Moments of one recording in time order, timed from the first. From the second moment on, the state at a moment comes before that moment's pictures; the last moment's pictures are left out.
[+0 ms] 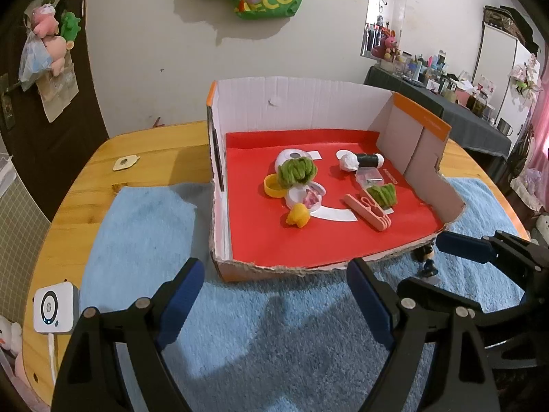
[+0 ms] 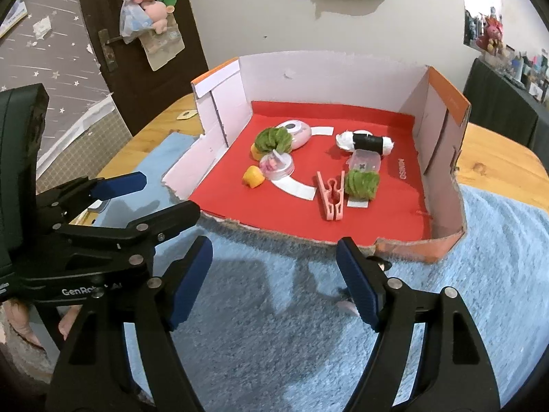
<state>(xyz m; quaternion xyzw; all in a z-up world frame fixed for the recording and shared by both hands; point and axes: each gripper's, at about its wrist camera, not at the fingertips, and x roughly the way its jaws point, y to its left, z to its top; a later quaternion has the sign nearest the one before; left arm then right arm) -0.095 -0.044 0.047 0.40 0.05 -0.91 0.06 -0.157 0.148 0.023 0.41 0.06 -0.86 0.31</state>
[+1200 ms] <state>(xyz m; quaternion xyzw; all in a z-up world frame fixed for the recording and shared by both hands) -0.103 -0.040 -0.005 0.45 0.07 -0.89 0.06 -0.156 0.157 -0.025 0.46 0.05 -0.83 0.30</state>
